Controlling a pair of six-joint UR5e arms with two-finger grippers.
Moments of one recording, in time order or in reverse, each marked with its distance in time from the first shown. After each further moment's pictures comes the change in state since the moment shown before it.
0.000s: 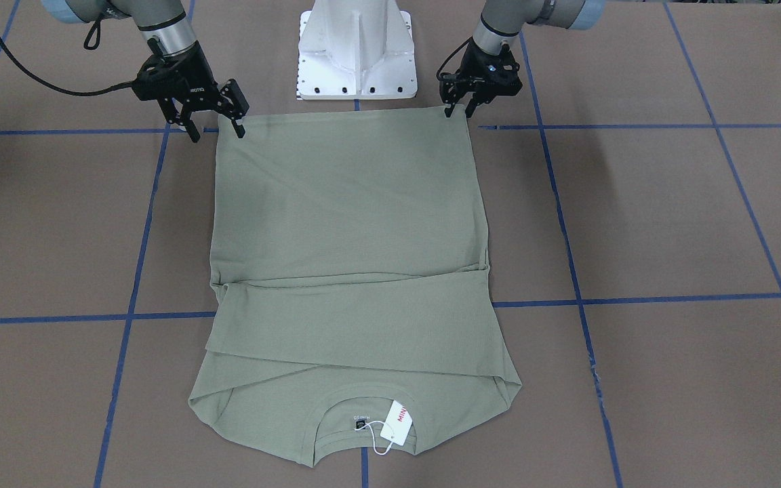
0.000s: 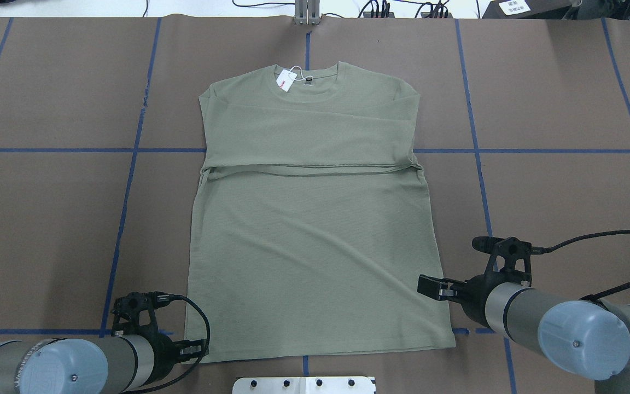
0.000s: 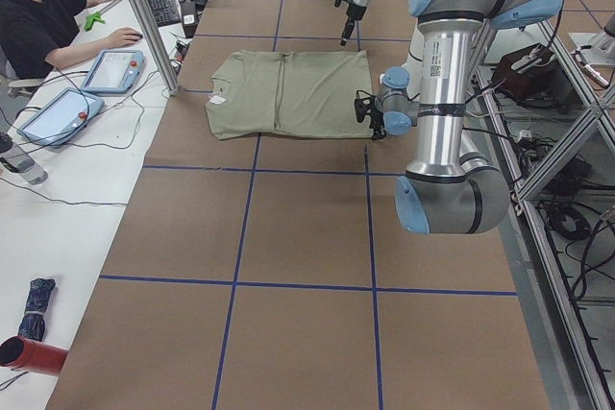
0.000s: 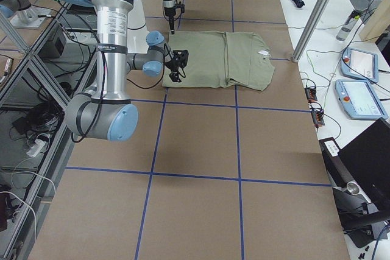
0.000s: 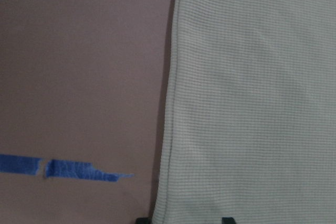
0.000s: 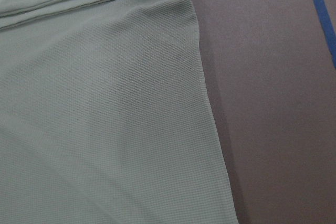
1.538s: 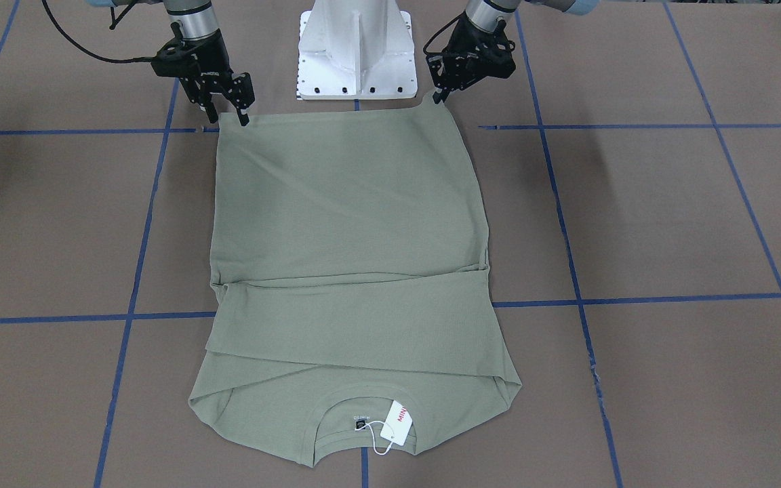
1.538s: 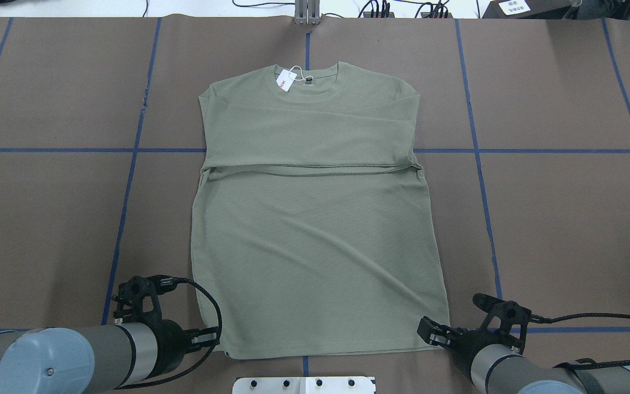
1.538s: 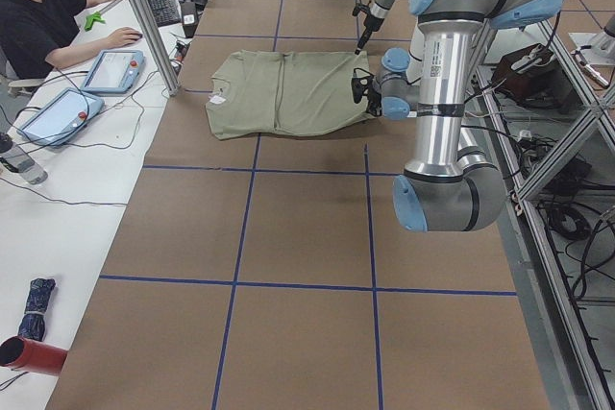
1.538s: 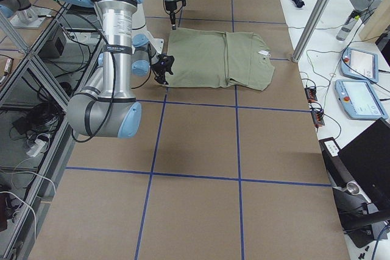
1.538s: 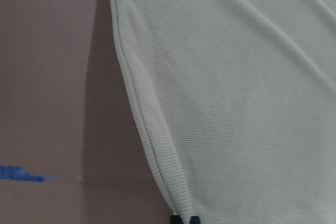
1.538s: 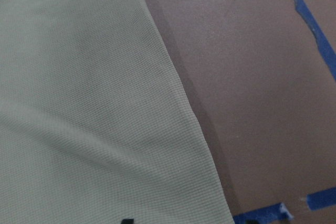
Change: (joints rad) left arm -0.036 -0.042 -0.099 -0.001 -0.001 -0.001; right arm -0.232 -0.015 -0.006 -0.119 -0.202 0.361
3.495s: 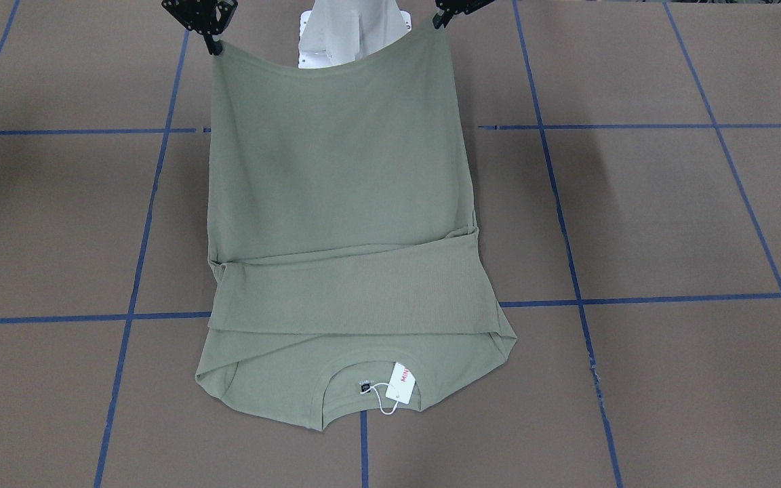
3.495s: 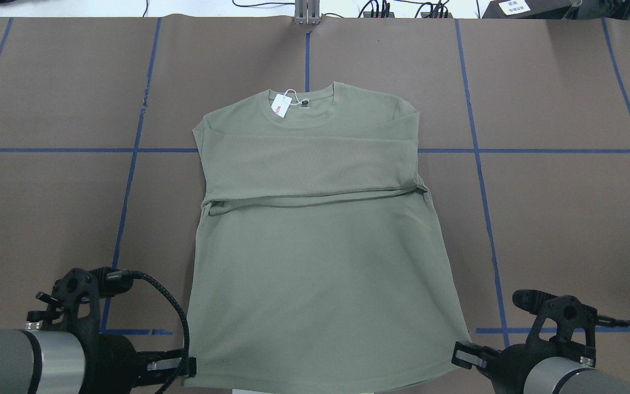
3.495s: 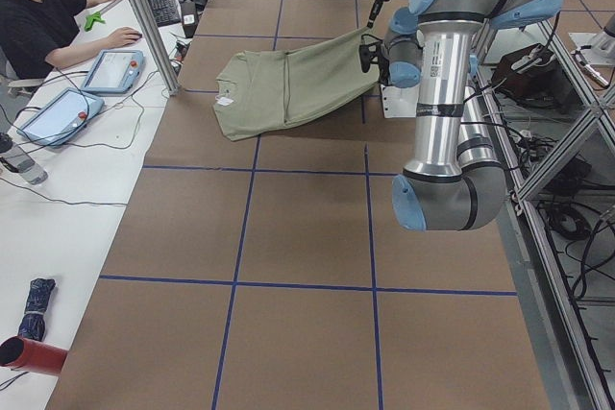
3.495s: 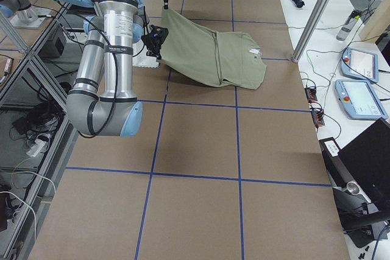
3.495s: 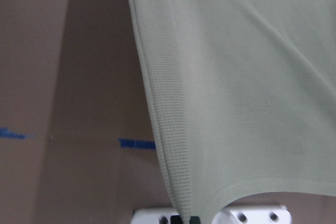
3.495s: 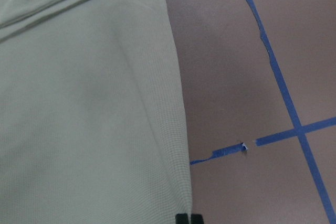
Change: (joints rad) left arm -0.033 -0.060 -0.414 0.419 -0.162 0.005; right arm -0.010 0.062 0.485 -0.564 0.144 -0.010
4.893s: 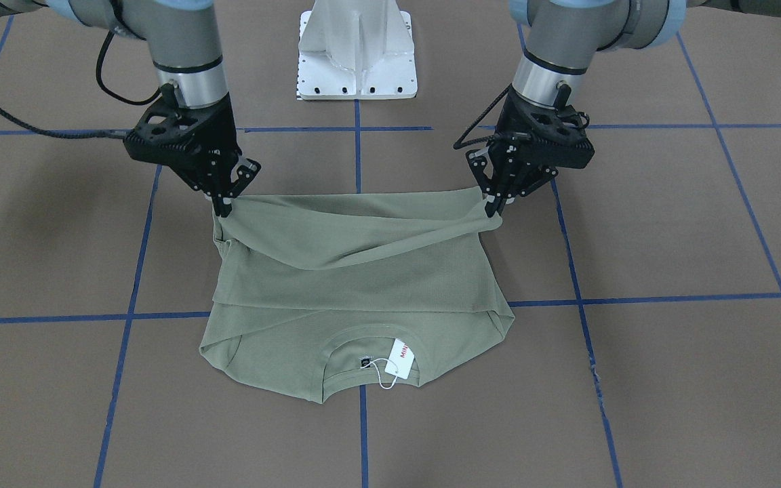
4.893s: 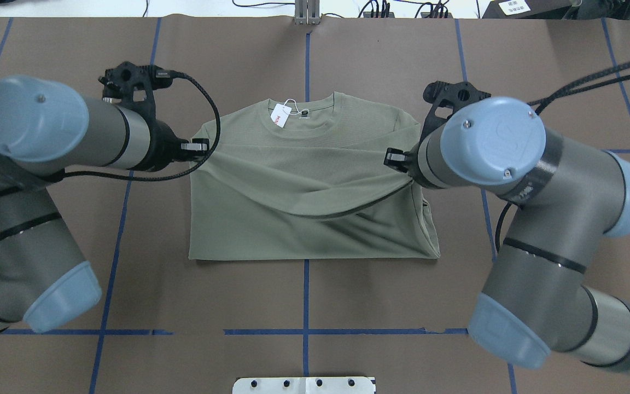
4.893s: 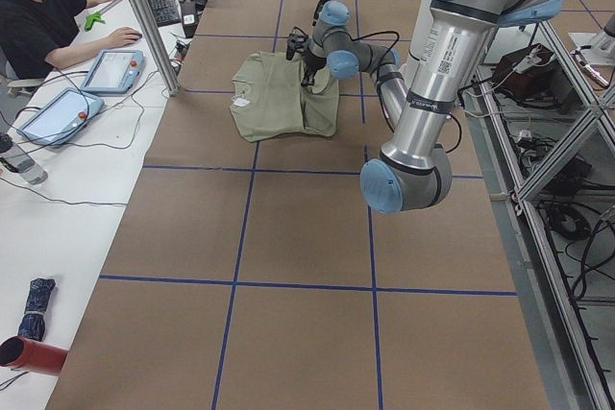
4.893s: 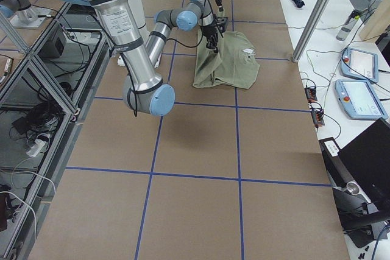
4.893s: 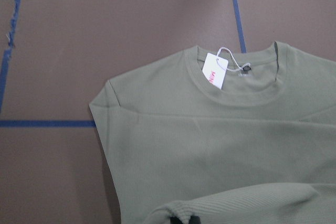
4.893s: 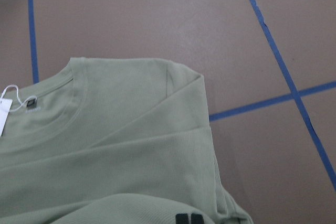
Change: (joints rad) left arm -0.607 -0.335 0.650 -0.121 -0.097 0.544; right arm 0.727 0.564 -0.716 0.102 0.353 -0.537
